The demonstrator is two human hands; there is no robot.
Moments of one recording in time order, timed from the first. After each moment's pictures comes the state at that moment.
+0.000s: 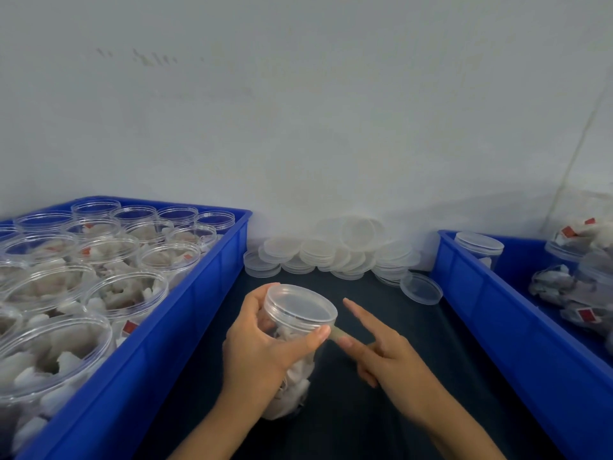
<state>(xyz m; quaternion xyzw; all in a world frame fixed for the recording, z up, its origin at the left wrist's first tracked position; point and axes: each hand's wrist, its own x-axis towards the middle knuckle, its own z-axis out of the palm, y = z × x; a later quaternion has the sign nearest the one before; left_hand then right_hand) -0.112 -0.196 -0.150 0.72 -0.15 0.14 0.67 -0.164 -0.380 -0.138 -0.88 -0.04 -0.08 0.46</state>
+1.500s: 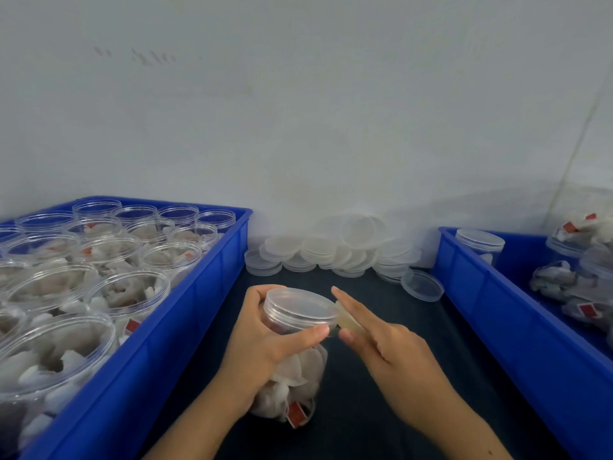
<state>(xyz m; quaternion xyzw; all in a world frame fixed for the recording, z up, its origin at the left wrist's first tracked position) -0.111 -0.188 -0.136 0.70 -0.19 0.01 0.69 -0.177 -0.364 -0.118 -0.96 -0.08 -0.17 0.21</state>
